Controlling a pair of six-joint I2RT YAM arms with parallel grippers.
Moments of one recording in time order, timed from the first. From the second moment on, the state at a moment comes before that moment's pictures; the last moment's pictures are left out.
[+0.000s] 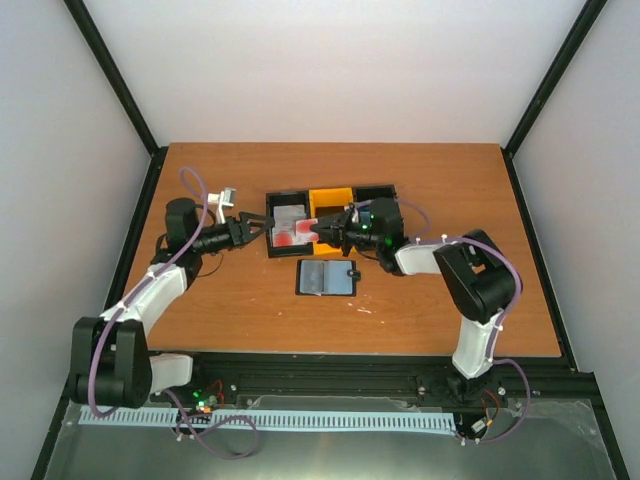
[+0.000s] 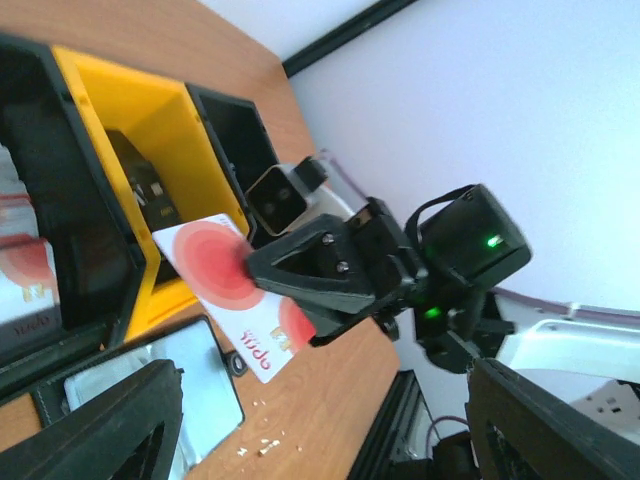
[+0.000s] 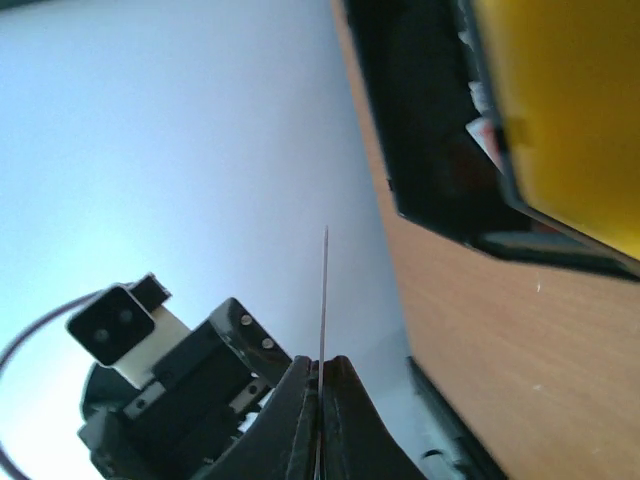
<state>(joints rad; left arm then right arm) -0.06 1.22 0.65 0.22 1.01 -0.73 0.53 1.82 0.92 0.64 -0.78 1.51</state>
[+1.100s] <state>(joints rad) -0.19 1.39 0.63 0.11 0.88 -0.69 0.56 1.38 0.66 0.32 -0.47 1.12</state>
